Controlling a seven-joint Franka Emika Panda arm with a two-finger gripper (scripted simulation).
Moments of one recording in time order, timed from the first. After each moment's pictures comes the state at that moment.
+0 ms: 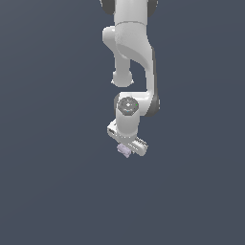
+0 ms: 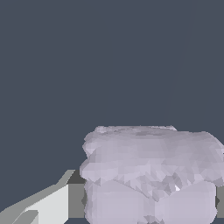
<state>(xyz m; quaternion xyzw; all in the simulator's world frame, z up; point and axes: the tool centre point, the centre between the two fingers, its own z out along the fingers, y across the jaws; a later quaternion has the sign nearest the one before) 0.009 0.018 0.041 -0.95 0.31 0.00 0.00</state>
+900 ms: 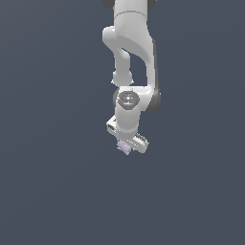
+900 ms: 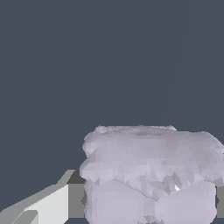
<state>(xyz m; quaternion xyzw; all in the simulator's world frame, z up) 0.007 0.018 0.066 -0.95 0.31 0.00 0.00</state>
